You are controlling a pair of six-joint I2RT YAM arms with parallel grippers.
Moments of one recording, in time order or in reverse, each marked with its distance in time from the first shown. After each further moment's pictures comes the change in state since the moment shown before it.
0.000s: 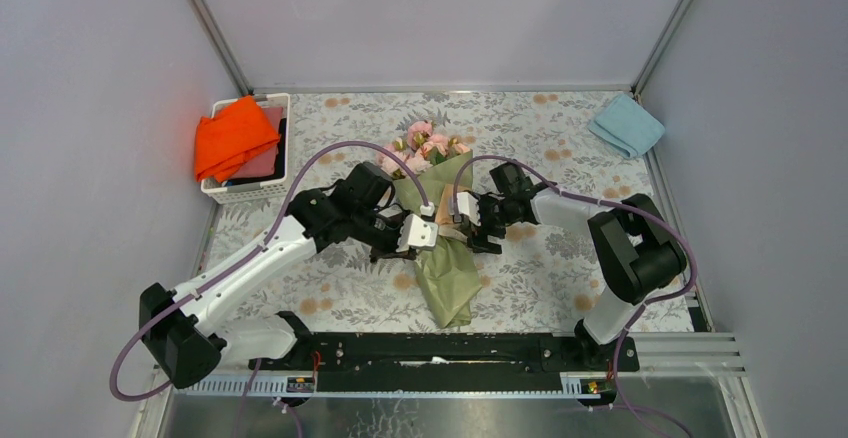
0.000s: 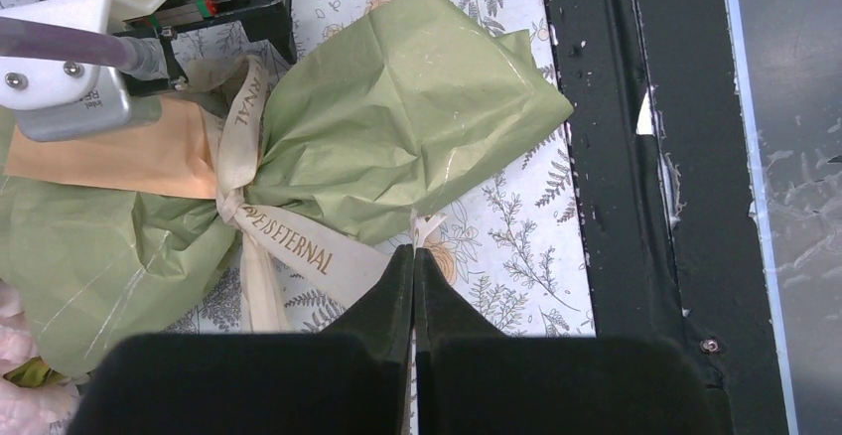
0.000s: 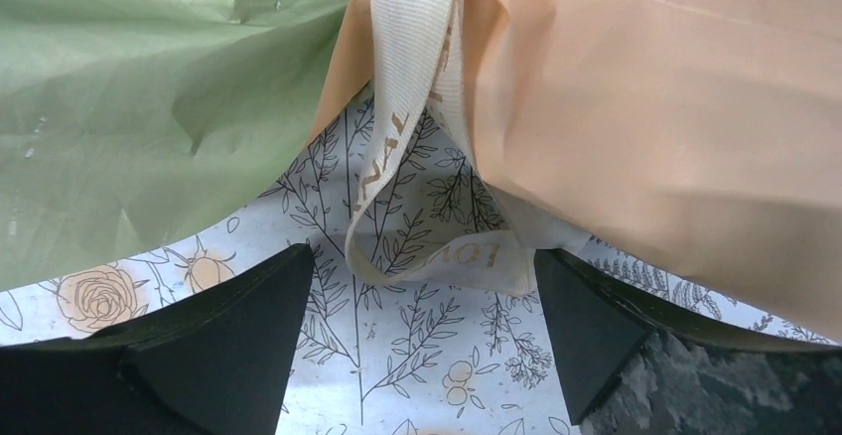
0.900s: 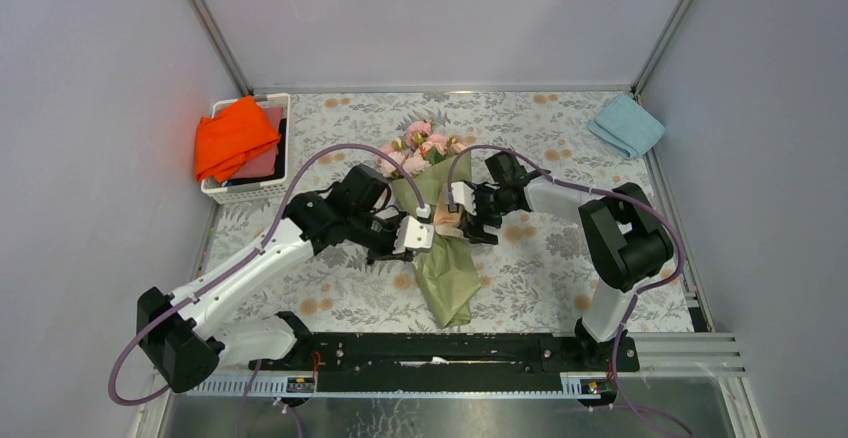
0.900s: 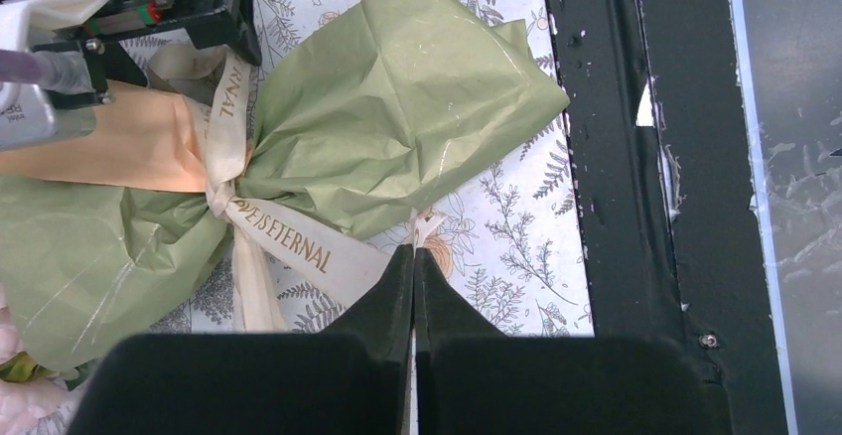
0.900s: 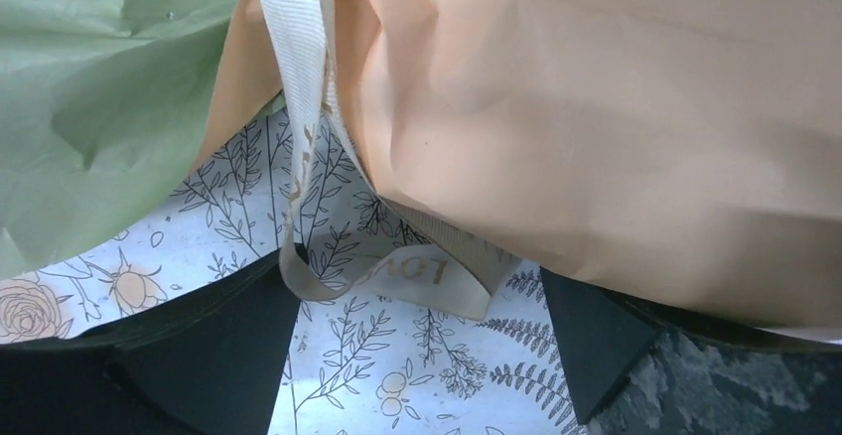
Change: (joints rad) left arm 0.020 -0.023 -0.027 0.000 0.007 0.012; right arm -0.014 0.087 0.119 -0.041 0.014 -0.014
